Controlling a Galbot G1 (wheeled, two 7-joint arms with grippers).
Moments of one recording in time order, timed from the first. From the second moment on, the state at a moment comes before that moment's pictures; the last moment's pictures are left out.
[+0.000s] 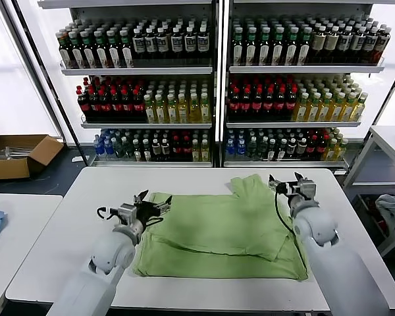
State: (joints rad) left arm 0.86 -1.17 -0.19 -1.66 -0.41 0.52 -0.10; right arm -0.63 1.17 0.23 1.43 0.46 -0.53 0.22
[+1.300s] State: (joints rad) left arm 0.71 -1.20 -0.12 -1.34 -0.42 0.52 -0.08; right arm -0.49 1.36 0.20 1.02 0.35 -0.48 0.19
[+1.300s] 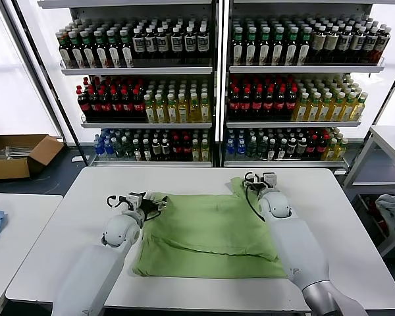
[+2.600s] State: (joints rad) left arm 0.78 -1.20 -0.13 -1.42 -0.37 0.41 -0.04; right arm -0.64 1.31 0.24 1.31 0.39 -0.46 0.18
